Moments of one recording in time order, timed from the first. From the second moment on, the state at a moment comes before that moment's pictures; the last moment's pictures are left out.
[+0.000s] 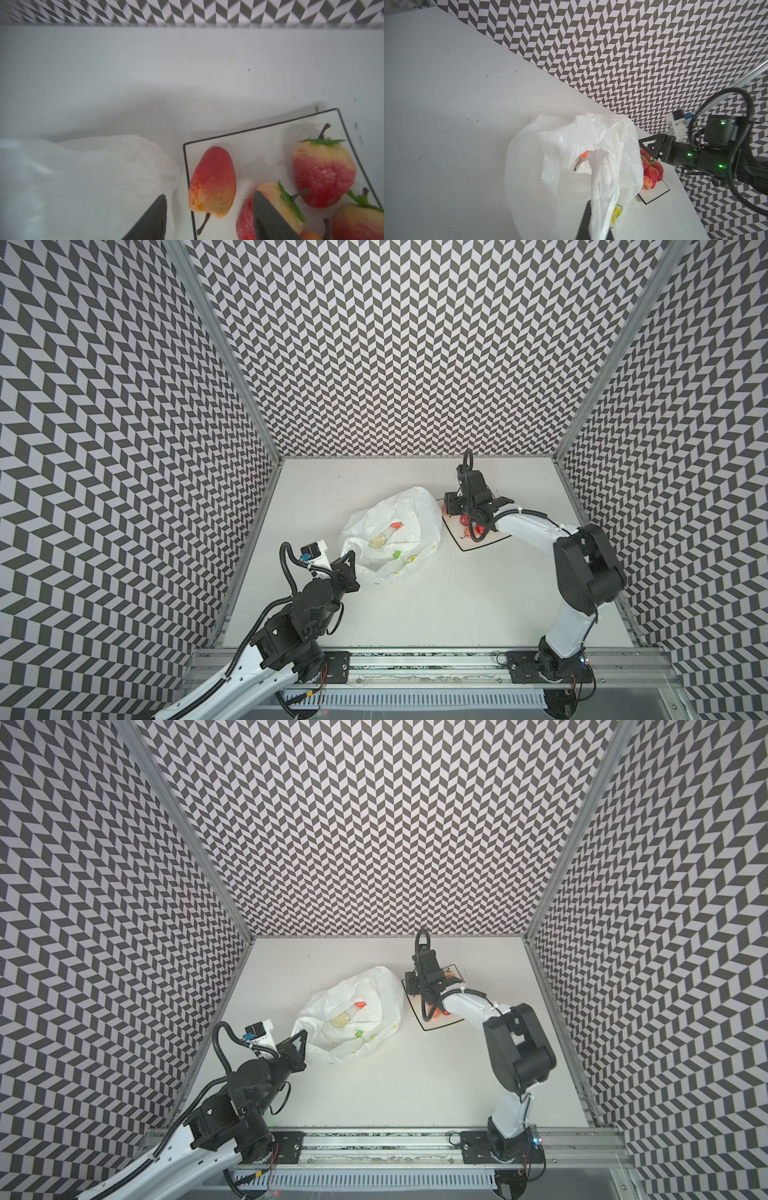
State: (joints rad) left arm -0.87 0.32 0.34 -0.27 -0.56 -0.78; right arm 0.46 1.73 1.19 -0.14 0.12 0.29
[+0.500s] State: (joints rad) left arm -0.87 0.32 0.34 -0.27 -0.56 -0.77; right arm 0.80 1.67 1.07 0.08 -0.13 0.05
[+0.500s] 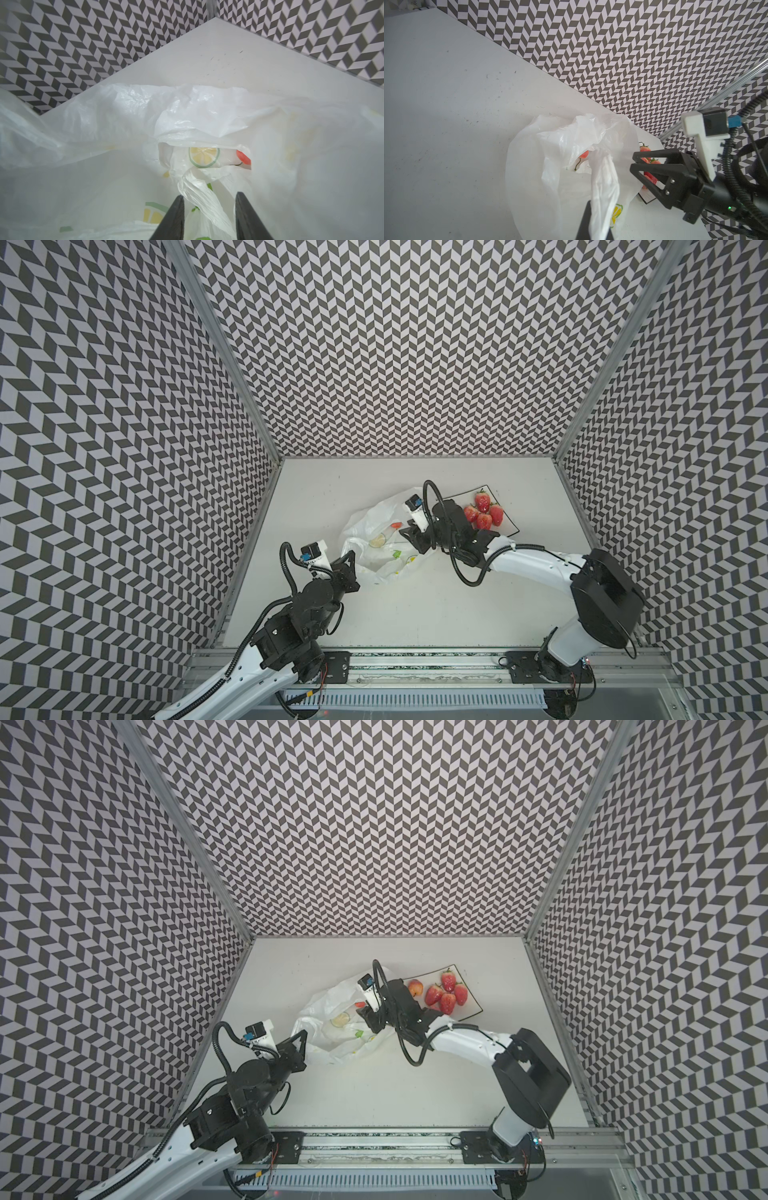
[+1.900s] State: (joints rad) left arm -0.87 0.33 0.37 -0.27 -0.50 -0.73; right arm 0.80 2.32 1.56 0.10 0.38 0.26
